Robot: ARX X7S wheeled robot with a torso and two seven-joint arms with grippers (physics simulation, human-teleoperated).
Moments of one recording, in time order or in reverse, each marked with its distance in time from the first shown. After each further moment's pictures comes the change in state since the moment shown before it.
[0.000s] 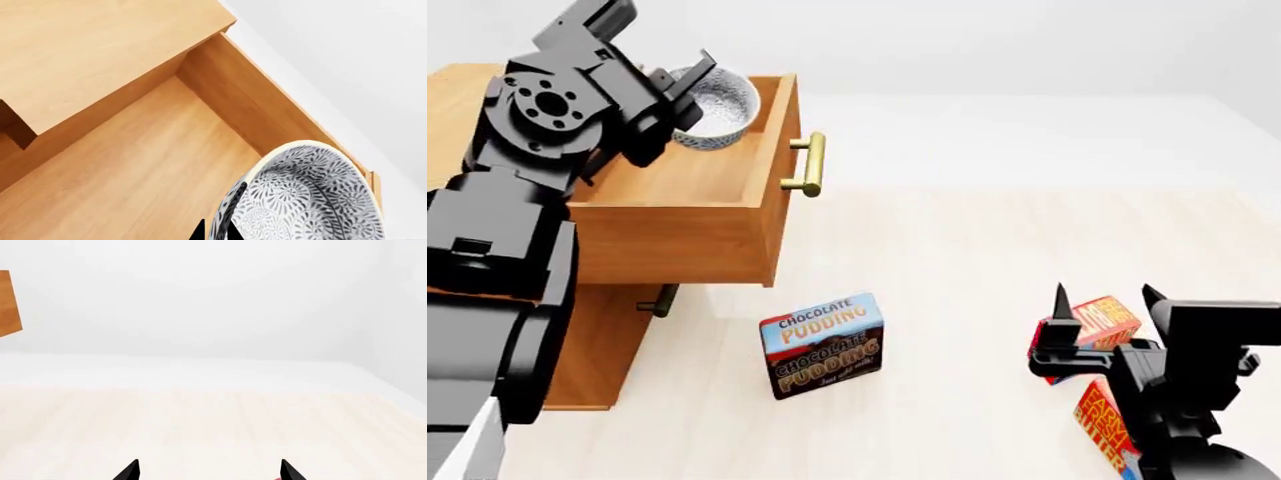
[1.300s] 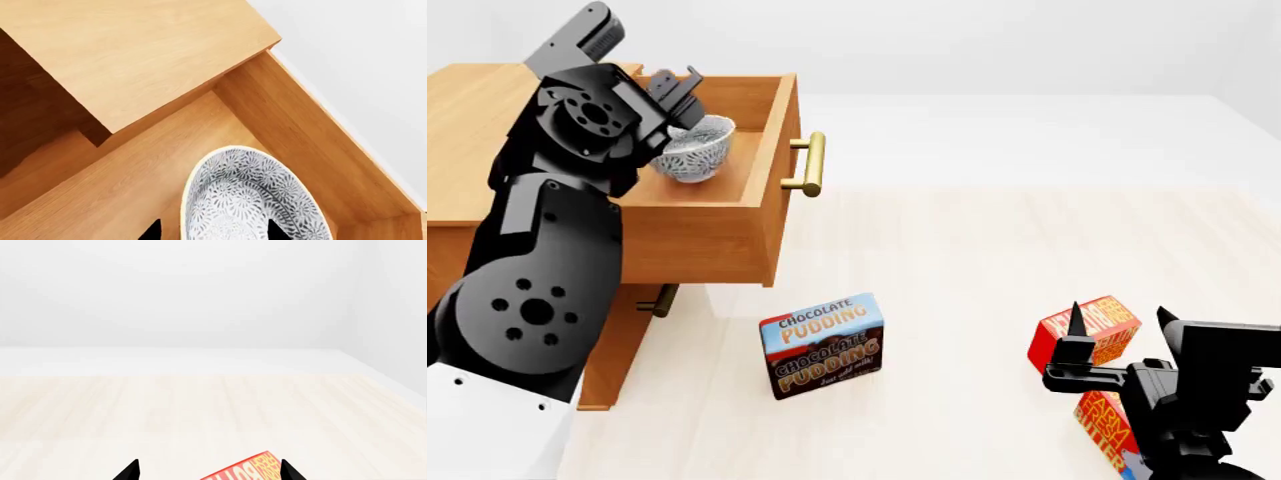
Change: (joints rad) left arm -0.004 0.108 -1.108 -0.068 1.231 0.021 0.150; right arm -0.059 0.008 0.030 0.055 0.008 -0.063 0.010
